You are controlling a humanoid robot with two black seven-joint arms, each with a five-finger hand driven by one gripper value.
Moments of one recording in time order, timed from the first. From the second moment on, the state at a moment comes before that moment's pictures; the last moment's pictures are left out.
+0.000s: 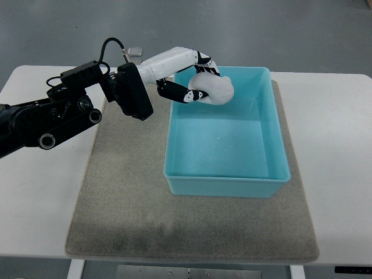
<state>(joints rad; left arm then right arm) -1.03 0.38 -0.32 -1.06 1.37 0.11 -0.54 0.00 0.00 0.06 0.12 -0.12 0.20 0.03</state>
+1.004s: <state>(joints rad) -0.99 0.35 -0.38 -1.04 0.68 0.22 -0.54 0.00 0.00 0.06 0.12 -0.12 0.20 0.03</state>
